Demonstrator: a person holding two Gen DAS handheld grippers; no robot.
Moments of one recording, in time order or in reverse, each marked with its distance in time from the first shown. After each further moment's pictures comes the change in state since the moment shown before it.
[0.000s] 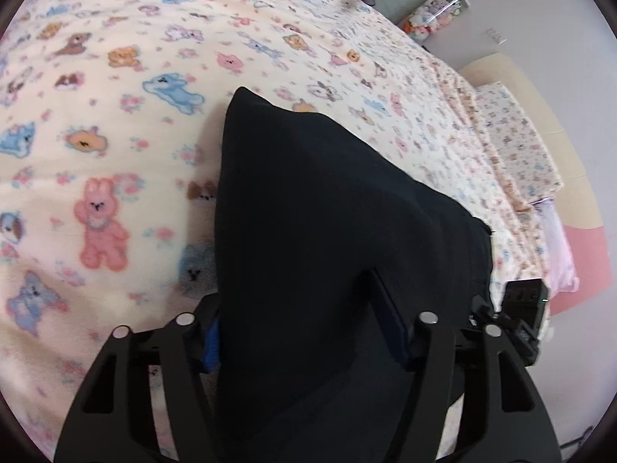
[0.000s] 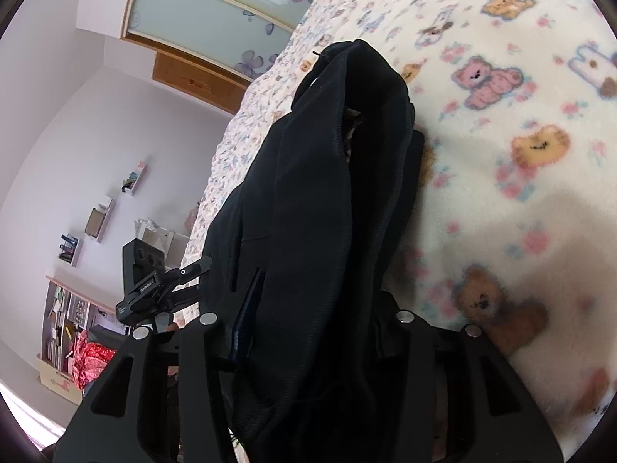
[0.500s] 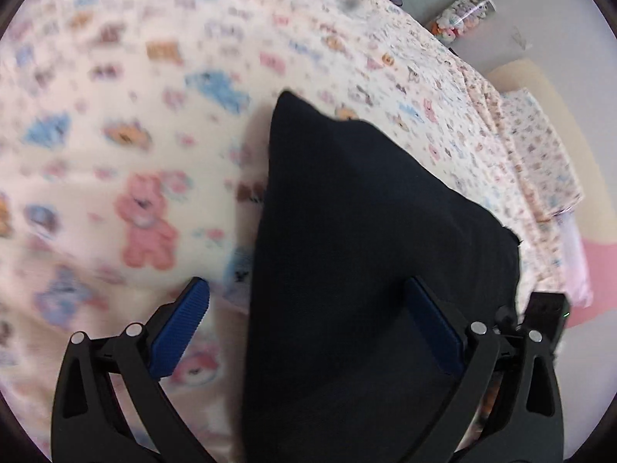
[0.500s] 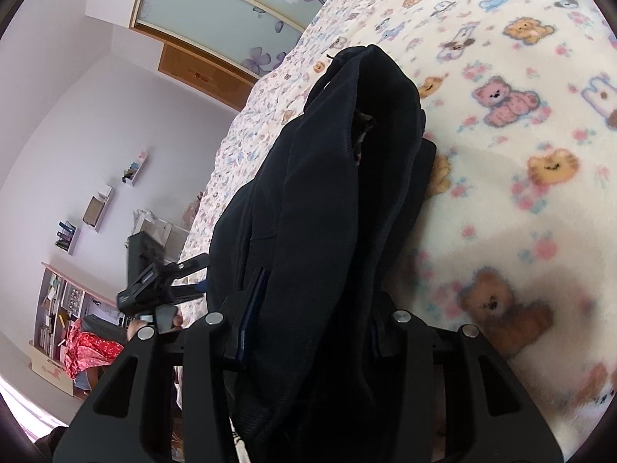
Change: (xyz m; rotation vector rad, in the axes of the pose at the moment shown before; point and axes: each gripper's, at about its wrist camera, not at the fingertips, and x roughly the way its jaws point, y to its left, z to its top) left arm 0.000 0.025 0.011 -0.077 0.030 0.021; right arm -0.001 0.008 0.003 -0.028 0.014 0.008
